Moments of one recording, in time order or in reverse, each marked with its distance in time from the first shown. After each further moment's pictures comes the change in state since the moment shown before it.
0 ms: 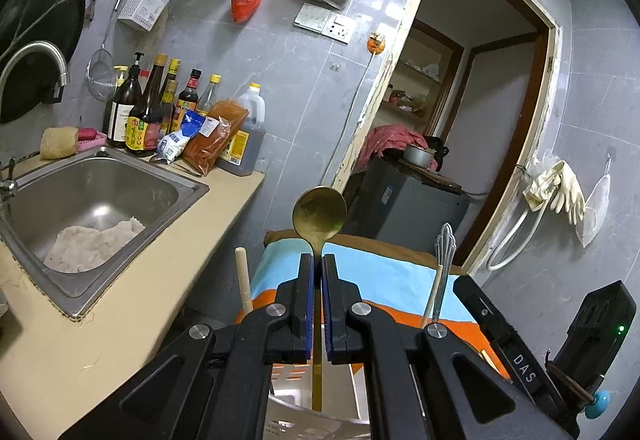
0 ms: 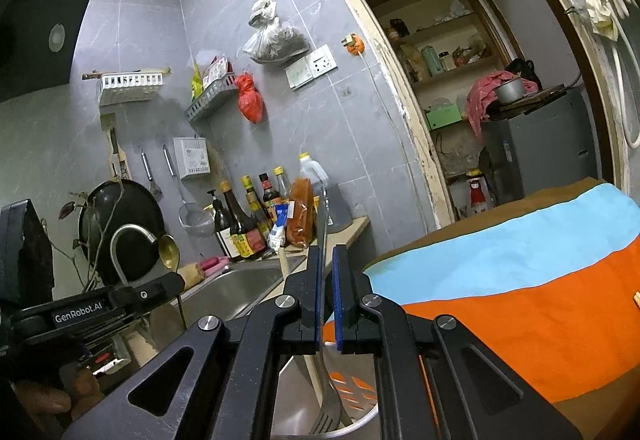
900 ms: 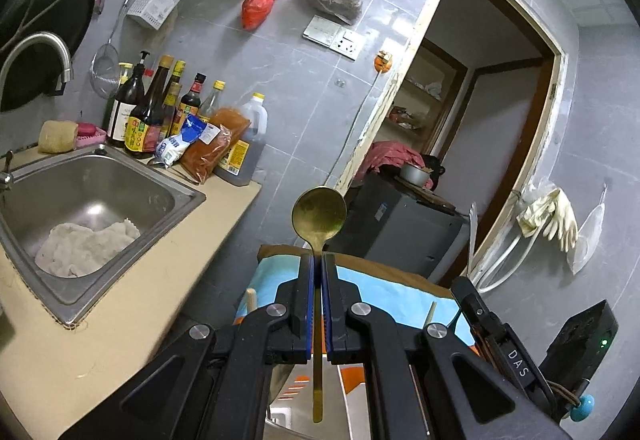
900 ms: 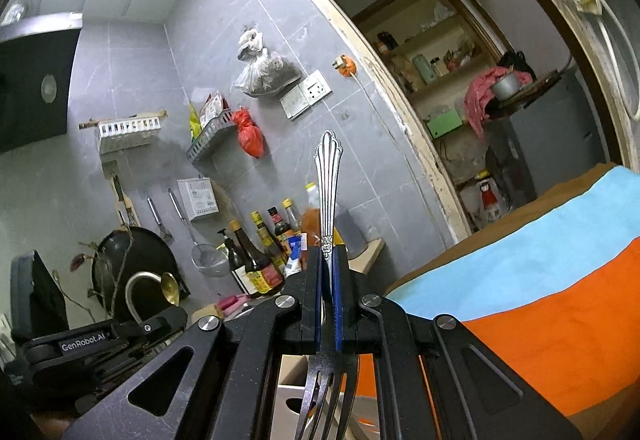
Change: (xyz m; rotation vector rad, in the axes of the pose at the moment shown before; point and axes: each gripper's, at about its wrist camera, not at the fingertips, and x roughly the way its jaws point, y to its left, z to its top) left arm 0.001 0.010 0.015 -0.063 -0.038 -0.027; right arm 0.012 -0.002 -0.001 0.118 -0.098 0.039
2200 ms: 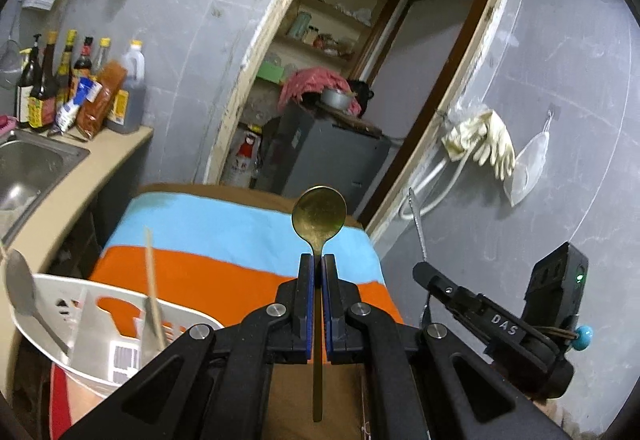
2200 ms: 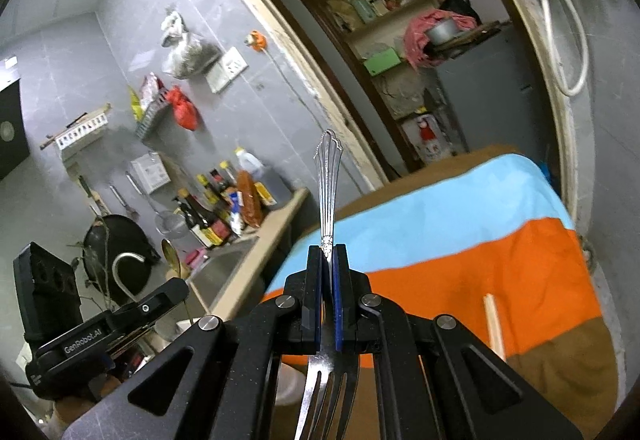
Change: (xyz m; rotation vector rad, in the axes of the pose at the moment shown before) left arm 0.009 -0.172 -0.022 0.088 0.261 -0.196; right arm -0.095 -0.124 0.108 0.111 0.297 -0.140
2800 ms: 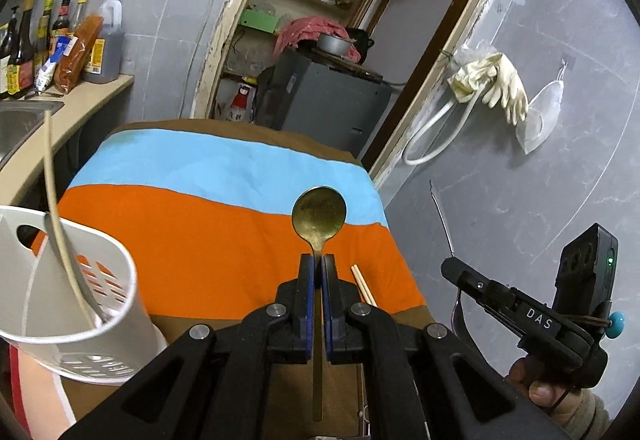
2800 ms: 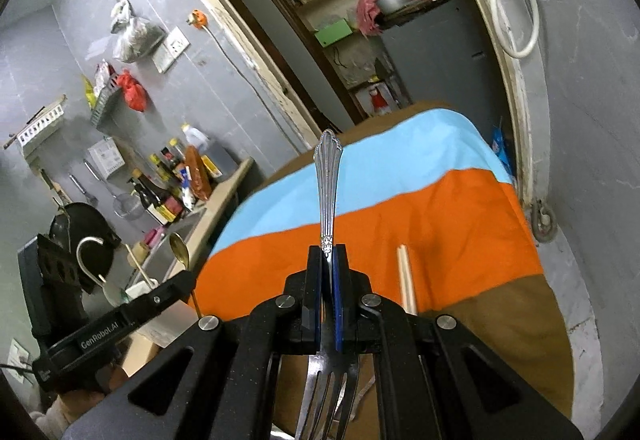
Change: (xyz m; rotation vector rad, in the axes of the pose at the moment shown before) left arm 0.072 -0.021 -0.056 0.018 0.178 0.006; right arm -0.017 -0.073 -0.023 0.057 0.108 -0.150
